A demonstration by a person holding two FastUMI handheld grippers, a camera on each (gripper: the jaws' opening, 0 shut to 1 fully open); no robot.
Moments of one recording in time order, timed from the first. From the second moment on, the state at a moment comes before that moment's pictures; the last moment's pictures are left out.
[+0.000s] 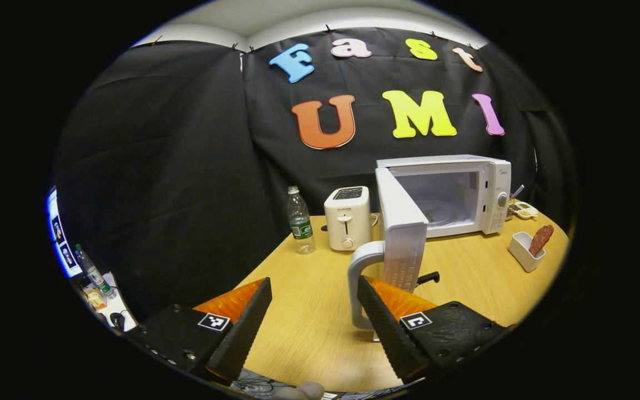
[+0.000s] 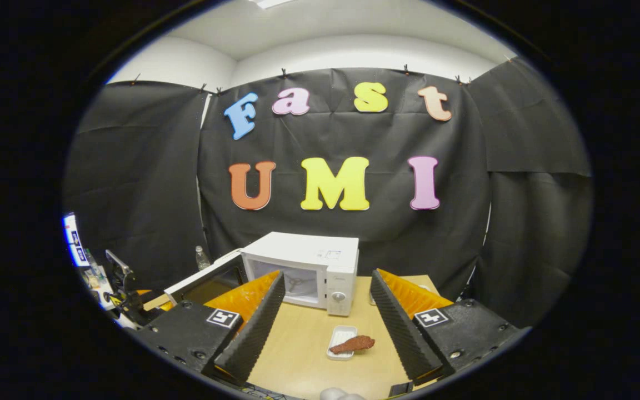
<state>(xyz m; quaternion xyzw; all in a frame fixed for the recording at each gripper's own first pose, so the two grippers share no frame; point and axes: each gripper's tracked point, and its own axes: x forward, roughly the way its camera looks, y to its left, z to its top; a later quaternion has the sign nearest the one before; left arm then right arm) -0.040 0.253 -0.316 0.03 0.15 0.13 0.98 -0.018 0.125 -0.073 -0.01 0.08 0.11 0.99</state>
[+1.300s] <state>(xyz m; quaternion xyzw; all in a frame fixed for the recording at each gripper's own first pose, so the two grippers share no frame) -0.023 0.014 -0.156 0.01 0.09 0.03 1.00 0.089 0.049 -0.402 0.31 0.49 0.23 0.79</state>
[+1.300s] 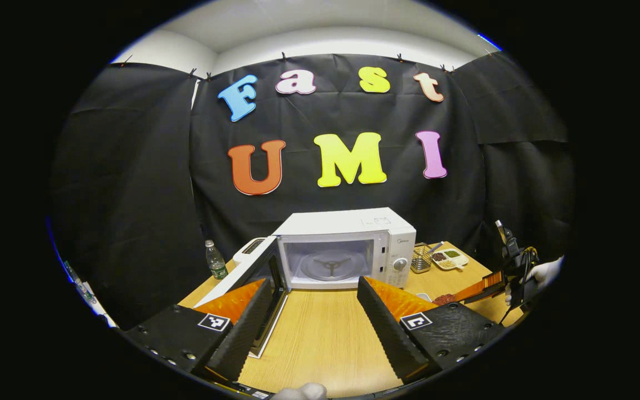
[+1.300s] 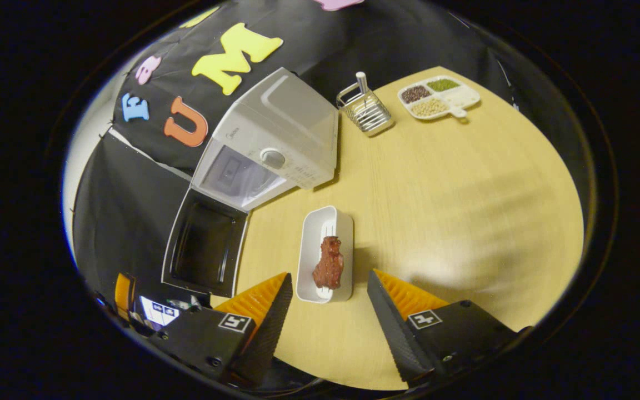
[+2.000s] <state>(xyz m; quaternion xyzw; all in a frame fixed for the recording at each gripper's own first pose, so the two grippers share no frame) -0.021 0.004 -0.167 0.03 0.12 0.08 0.99 0.105 0.061 -0.412 0.33 0.57 0.28 0.70</state>
